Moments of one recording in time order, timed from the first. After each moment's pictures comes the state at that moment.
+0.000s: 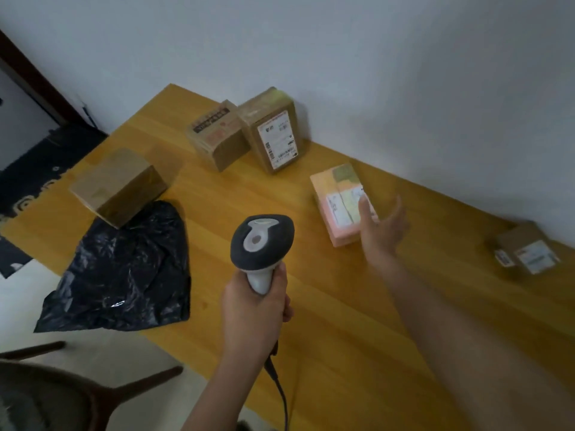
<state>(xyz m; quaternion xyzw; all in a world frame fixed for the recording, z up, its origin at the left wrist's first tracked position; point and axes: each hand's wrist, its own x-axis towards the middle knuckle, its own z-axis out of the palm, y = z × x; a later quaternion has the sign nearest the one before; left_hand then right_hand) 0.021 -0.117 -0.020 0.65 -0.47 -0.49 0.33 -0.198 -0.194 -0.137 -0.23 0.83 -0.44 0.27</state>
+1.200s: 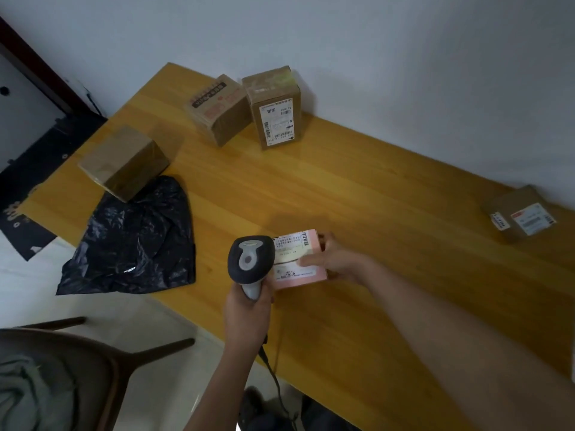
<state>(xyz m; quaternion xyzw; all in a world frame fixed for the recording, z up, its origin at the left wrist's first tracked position) 0.045 -0.060 -0.095 0.73 -0.44 -0.45 0.26 -0.147 -0.126 -0.153 -0.31 0.66 -0.14 0.66</state>
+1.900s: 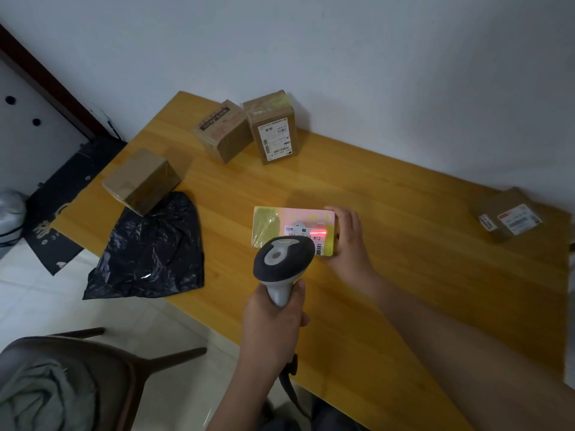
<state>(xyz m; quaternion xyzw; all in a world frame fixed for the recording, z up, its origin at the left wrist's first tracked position) 0.006 -0.024 0.011 0.68 -0.46 -0.52 0.25 -0.164 -0.098 -0.137 -0.59 0.66 -0.41 0.22</state>
